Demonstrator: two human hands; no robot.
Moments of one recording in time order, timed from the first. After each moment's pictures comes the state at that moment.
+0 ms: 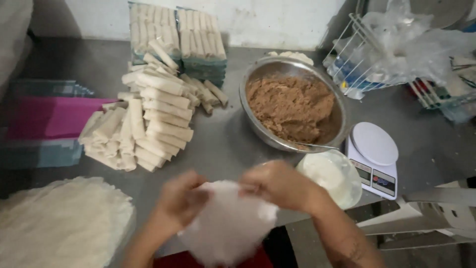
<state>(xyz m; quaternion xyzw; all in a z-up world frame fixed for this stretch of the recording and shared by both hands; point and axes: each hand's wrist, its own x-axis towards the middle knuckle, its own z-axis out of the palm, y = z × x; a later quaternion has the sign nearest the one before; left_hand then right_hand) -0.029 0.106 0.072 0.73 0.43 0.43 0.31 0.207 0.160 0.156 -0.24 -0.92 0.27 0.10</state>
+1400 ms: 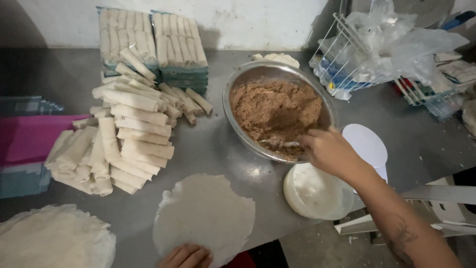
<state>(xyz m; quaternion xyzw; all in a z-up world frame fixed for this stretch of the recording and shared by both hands) 0.009 0.044 -0.067 0.80 0.43 0.42 -0.02 0.341 0.253 0.142 -0.48 -0.87 -0.07 -0.02</state>
